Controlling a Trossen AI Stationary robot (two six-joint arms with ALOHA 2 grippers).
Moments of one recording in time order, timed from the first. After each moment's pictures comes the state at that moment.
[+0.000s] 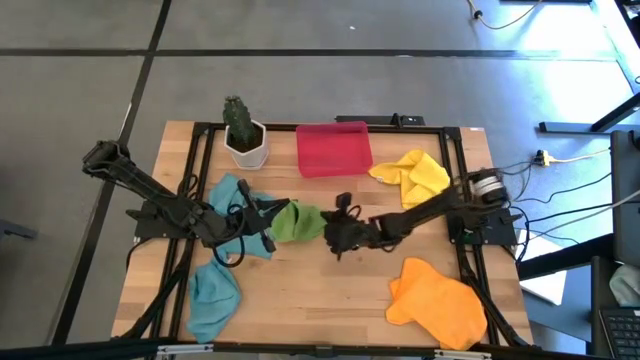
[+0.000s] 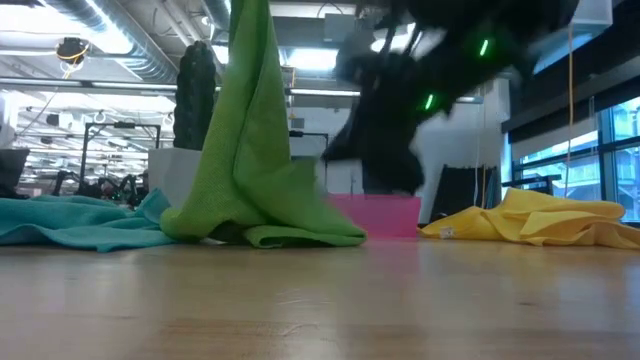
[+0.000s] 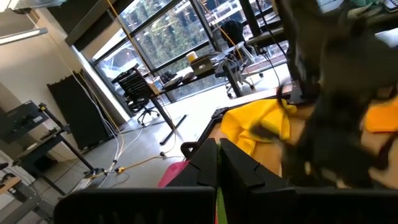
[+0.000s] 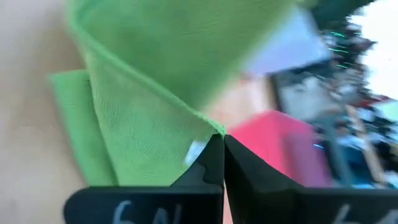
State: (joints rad) left arm -0.50 1.15 0.73 0.35 -1.04 0.40; right arm 0.26 1.83 0.96 0.24 0.79 -0.44
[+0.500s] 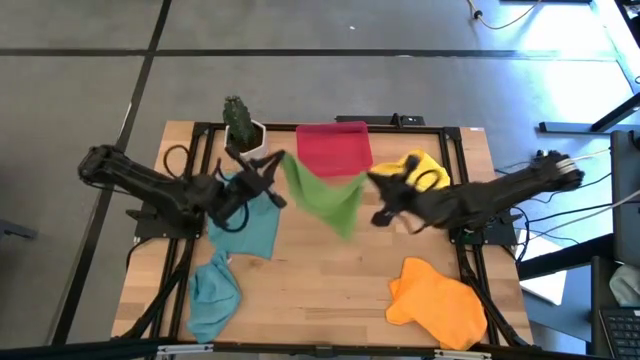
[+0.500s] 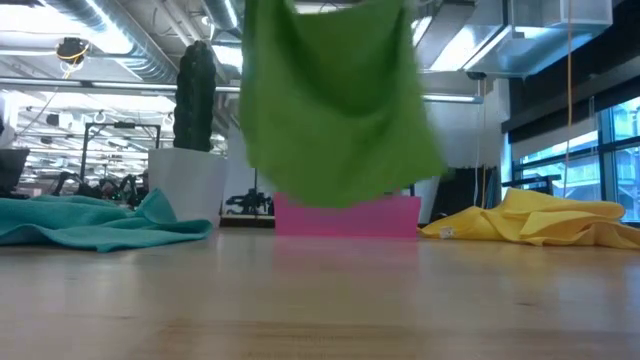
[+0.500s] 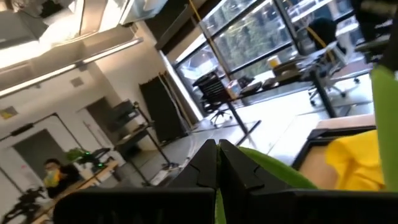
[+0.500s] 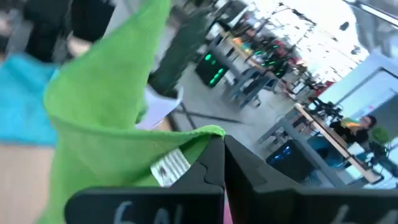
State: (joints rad) left arm -0.28 1.15 0.91 0.52 -1.11 0.77; right arm 0.32 1.12 0.97 -0.07 0.97 -0.40
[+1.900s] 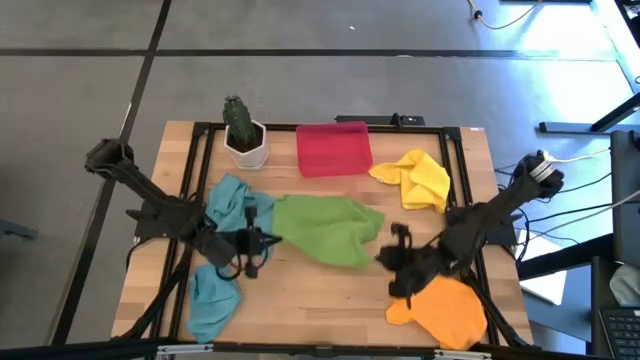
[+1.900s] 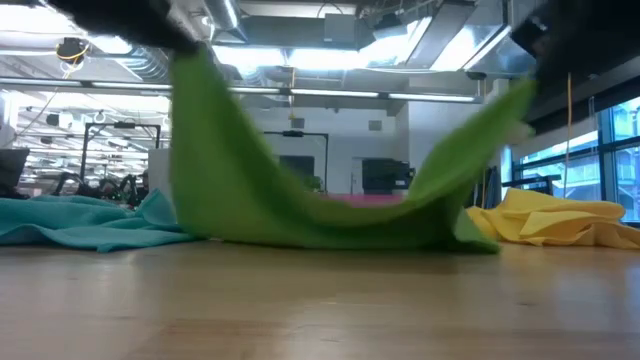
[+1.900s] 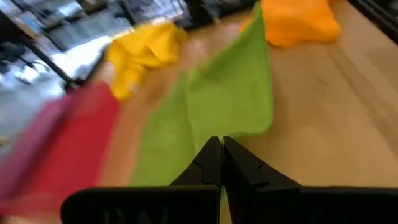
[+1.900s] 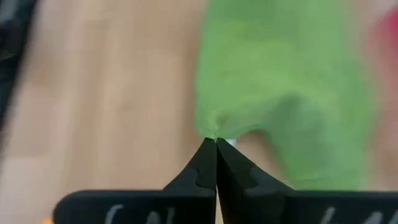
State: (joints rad) left arm -0.64 1.17 0.63 -0.05 -0.75 -0.12; right arm 0.67 1.45 0.98 -0.57 0.44 0.57
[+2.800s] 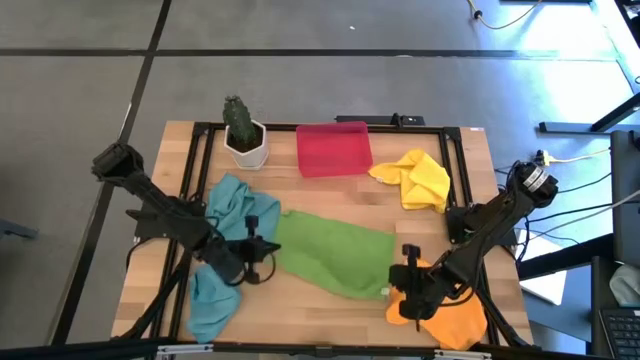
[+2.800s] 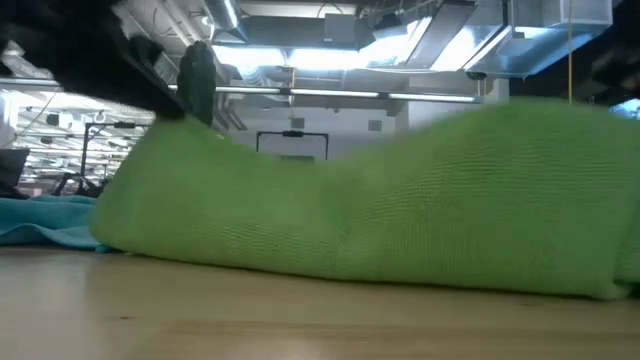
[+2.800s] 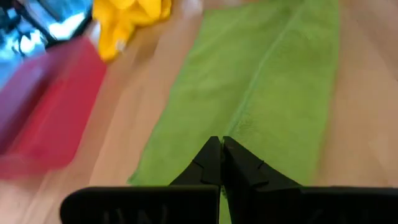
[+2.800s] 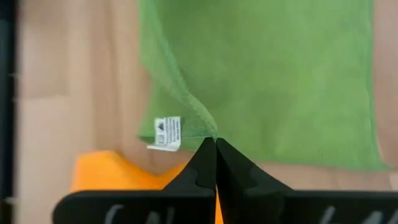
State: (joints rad) left arm -0.63 1.30 0.57 -0.03 -0.75 -0.23; right arm 0.82 1.52 0.92 -0.64 0.40 0.90
